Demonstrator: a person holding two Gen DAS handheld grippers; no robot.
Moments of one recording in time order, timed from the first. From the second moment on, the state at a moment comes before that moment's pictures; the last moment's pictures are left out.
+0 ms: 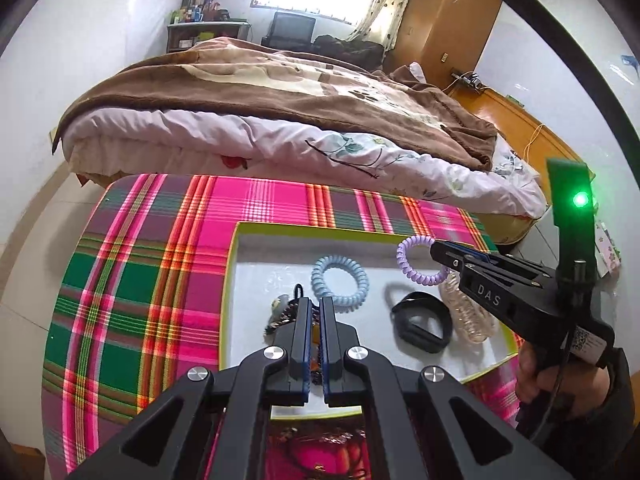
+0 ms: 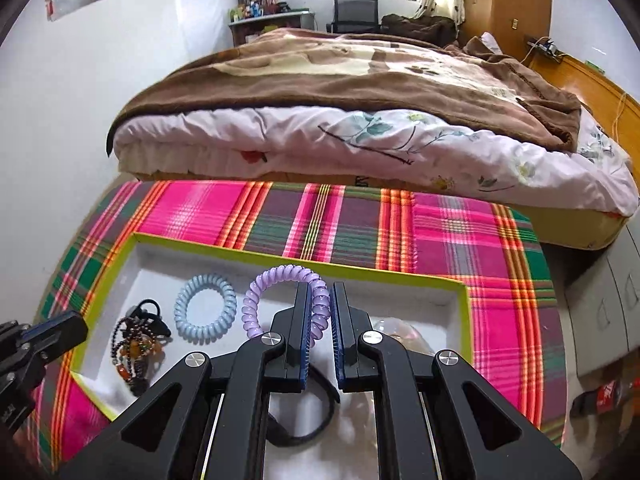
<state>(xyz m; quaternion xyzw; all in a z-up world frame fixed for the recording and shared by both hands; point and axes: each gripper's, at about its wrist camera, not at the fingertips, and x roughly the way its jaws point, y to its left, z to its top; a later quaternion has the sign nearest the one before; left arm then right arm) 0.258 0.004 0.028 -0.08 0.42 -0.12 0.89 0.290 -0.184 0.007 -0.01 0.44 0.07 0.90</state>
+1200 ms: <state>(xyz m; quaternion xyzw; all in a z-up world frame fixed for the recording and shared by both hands) 0.253 0.017 0.013 -0.10 0.45 -0.10 0.88 0.287 -0.173 0.001 -0.04 0.45 0.07 0.89</state>
